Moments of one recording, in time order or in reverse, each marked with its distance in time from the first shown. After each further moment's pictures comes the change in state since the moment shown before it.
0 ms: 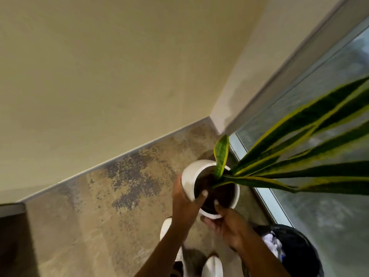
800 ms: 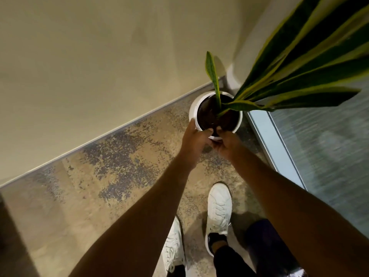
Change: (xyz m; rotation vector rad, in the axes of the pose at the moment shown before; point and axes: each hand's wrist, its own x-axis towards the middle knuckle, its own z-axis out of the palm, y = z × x) left_hand 0.280 -0.060 0.109 -0.190 -0.180 -0.329; right_hand 0.360 -0.142 0.050 -0.041 0.090 -0.134
